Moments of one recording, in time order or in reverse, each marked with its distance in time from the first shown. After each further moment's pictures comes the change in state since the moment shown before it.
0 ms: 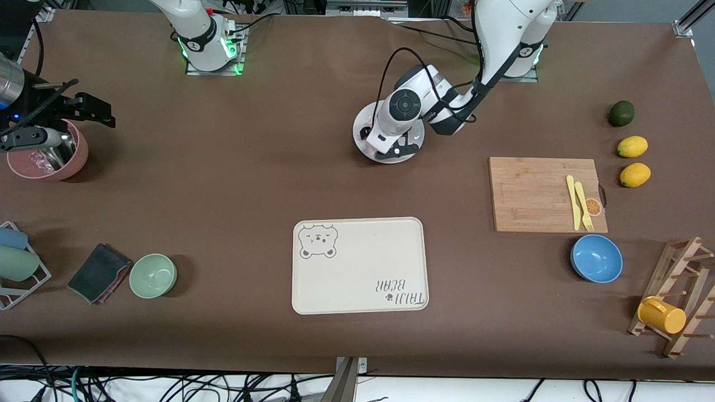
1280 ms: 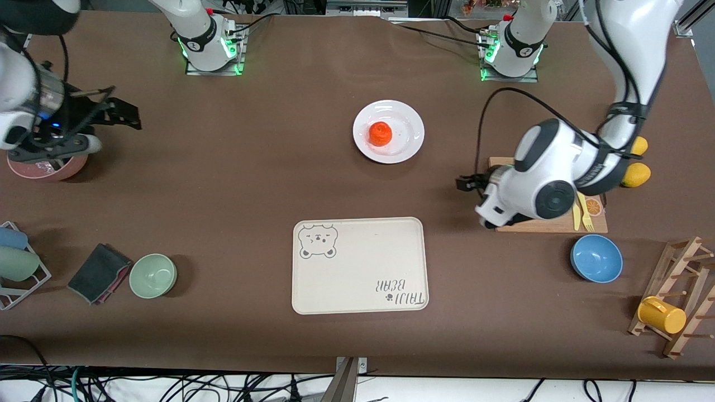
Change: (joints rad) left arm 0.497 -0.008 0.027 0.457 0.111 -0.768 0.438; right arm 0.093 0.050 0.007 -0.001 0.011 -0.009 0.012
